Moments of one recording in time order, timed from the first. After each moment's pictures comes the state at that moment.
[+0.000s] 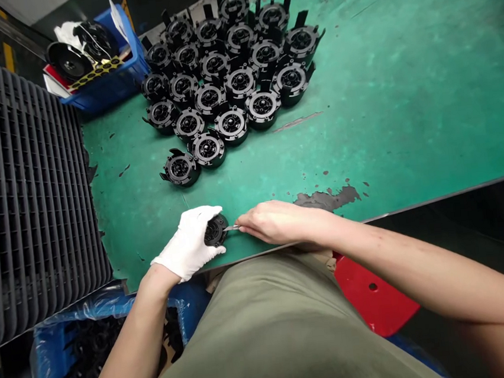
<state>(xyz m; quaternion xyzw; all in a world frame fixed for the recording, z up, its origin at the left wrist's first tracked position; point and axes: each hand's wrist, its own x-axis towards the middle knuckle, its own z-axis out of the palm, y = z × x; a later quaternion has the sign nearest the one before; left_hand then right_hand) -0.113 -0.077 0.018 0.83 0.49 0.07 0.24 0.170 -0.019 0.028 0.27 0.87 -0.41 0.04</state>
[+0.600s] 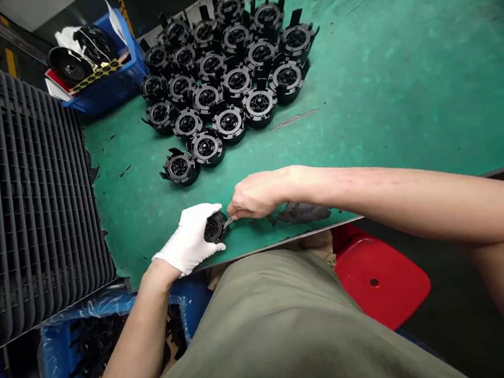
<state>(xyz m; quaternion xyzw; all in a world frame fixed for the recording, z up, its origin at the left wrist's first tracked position) -0.115 -0.073 0.015 0.85 0.47 0.07 0.23 0.144 0.045 0.048 0.11 0.92 -0.34 0.15</state>
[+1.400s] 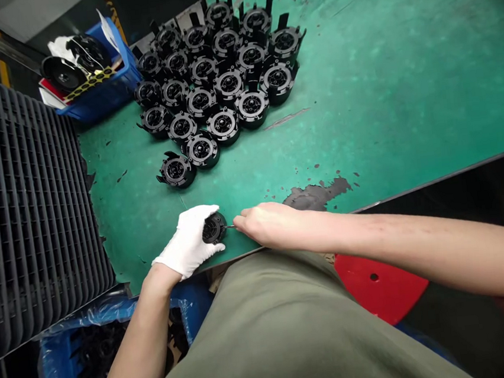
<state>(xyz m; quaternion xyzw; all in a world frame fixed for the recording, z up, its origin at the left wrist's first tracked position) -0.113 -0.072 0.015 0.84 0.48 0.08 0.22 0.160 -0.030 0.056 0.28 0.89 -0.35 0.13</state>
